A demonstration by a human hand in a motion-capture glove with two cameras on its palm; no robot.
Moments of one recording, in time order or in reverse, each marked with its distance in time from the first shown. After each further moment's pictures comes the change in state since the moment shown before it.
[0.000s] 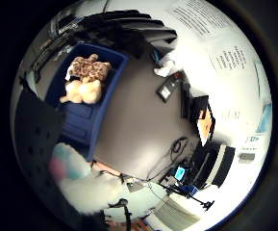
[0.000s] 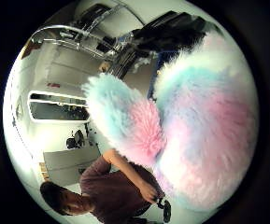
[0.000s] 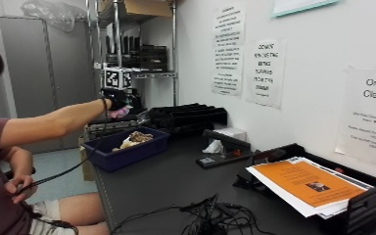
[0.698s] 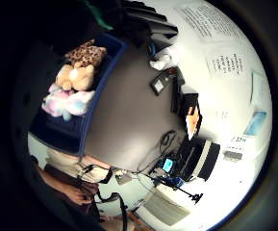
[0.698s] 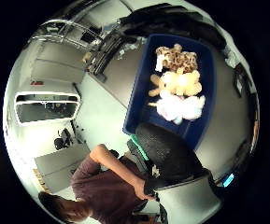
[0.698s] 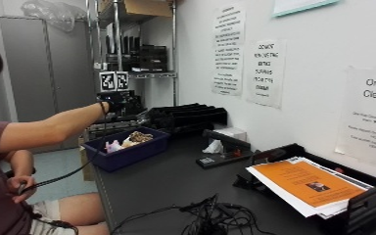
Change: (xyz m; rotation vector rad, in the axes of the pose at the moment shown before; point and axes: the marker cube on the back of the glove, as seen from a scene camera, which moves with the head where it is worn) arm -0.004 0.013 0.020 -0.106 0.185 0.021
